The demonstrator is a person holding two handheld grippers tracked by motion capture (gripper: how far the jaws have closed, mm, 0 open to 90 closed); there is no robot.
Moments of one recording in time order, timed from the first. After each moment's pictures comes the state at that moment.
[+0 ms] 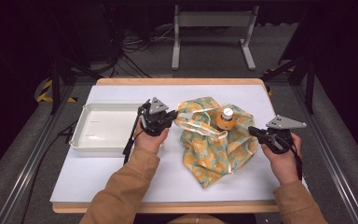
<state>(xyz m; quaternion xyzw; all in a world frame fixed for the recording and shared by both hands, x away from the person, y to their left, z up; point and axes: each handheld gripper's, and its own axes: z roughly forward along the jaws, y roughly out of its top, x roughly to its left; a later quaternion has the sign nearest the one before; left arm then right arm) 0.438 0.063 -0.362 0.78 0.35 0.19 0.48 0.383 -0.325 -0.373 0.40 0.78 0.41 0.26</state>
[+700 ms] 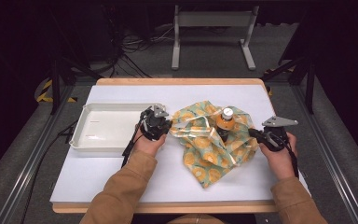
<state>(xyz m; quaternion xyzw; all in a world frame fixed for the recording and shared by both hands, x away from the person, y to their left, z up) 0.452 0.061 -0.403 0.82 0.38 0.17 0.38 0.407 -0.335 -0.404 0.43 0.79 0.37 0.25</state>
